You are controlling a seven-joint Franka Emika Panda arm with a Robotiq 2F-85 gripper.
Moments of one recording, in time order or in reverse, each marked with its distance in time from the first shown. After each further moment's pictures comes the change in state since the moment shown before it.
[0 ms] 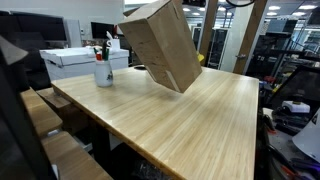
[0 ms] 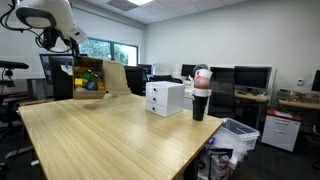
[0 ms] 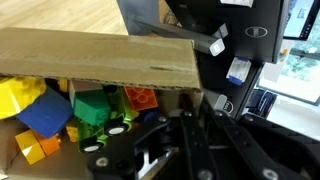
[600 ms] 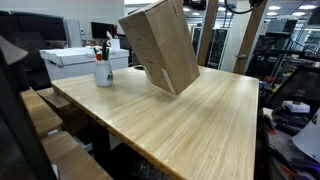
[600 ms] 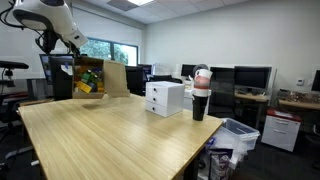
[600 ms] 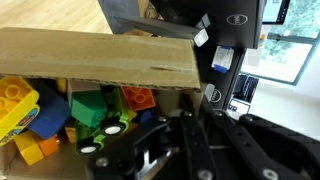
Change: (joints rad) arm 0.005 -0.018 -0.014 -0.032 0.247 0.026 -0.161
